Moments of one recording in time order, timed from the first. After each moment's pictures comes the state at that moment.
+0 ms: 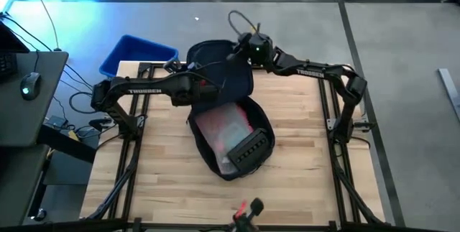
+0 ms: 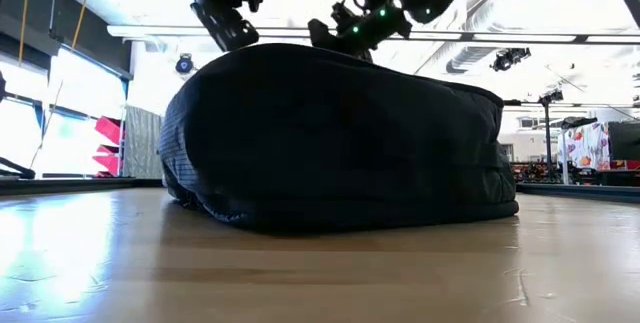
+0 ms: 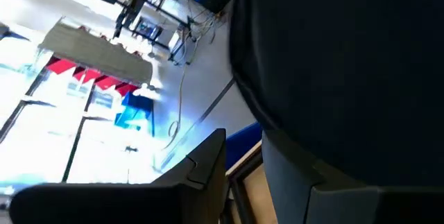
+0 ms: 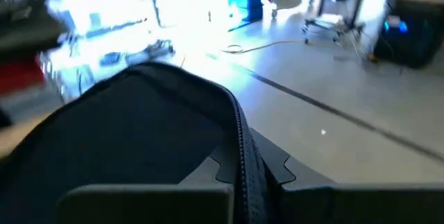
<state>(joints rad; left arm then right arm) 0.13 1.64 1.50 -1.41 -1.18 -0.58 -0.52 1.87 1.46 0.16 0.17 0.13</state>
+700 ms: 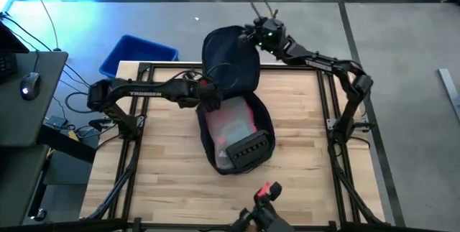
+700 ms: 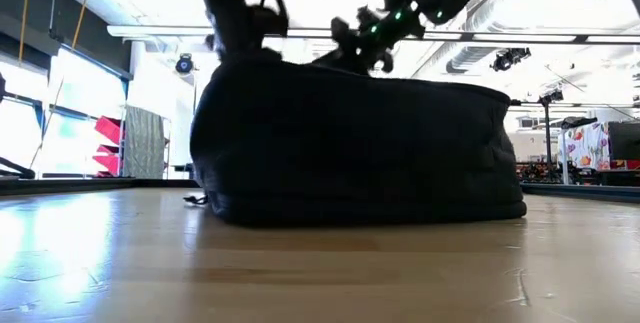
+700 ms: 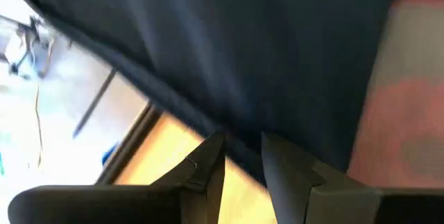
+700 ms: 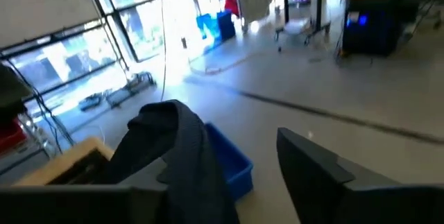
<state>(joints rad) 0.19 1.61 1.24 -0.81 -0.71 -0.26 -0.65 1.79 1.46 0.16 0.15 0.20</state>
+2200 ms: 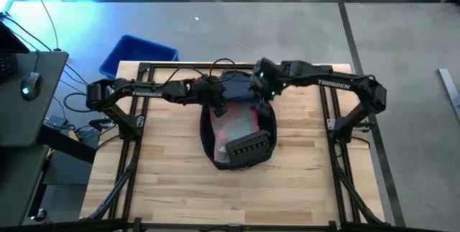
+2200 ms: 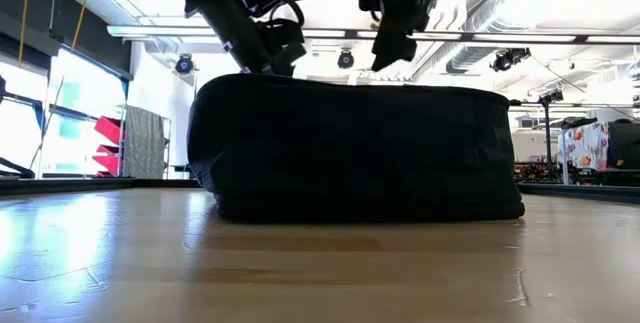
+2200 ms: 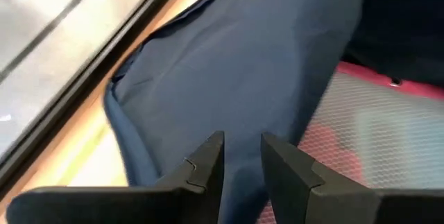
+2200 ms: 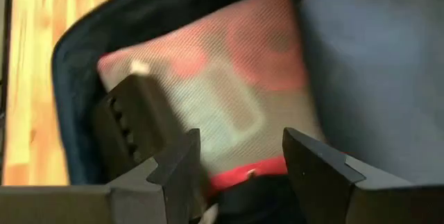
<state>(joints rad) 0.23 1.59 1.07 -0.29 -0.27 -0.12 -0.28 1.62 1.46 -0.90 -0.29 -0.02</state>
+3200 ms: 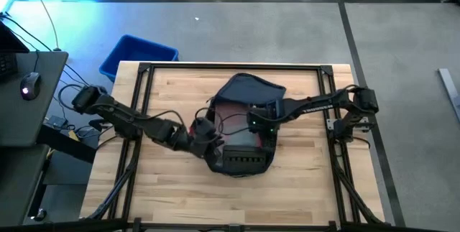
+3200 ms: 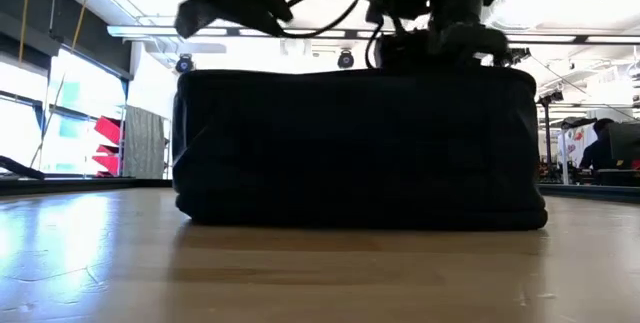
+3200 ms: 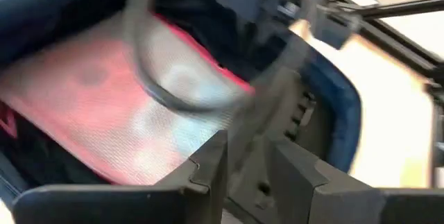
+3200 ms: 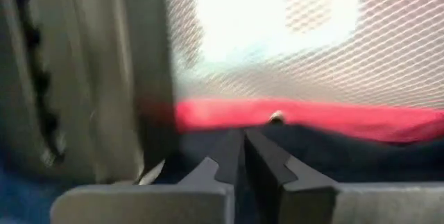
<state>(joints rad) -0.39 1.48 1.07 -0.34 -0.52 -0.86 0.01 1.72 1.16 -0.78 -0.12 0.10</state>
